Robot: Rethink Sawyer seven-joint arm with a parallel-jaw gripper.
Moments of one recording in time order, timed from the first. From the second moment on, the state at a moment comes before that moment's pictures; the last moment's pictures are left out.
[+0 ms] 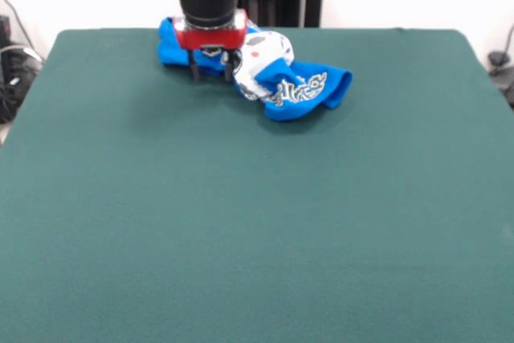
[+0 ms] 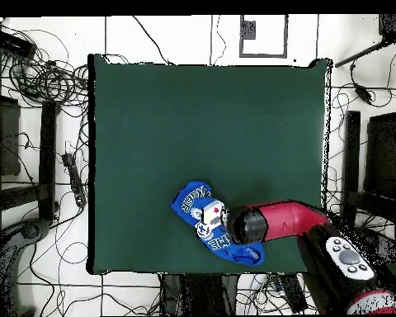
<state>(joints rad) -0.63 -0.53 0.31 1.85 -0.72 0.50 1.89</state>
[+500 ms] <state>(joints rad) -0.59 -0.52 0.26 1.88 -0.73 0.39 1.89</state>
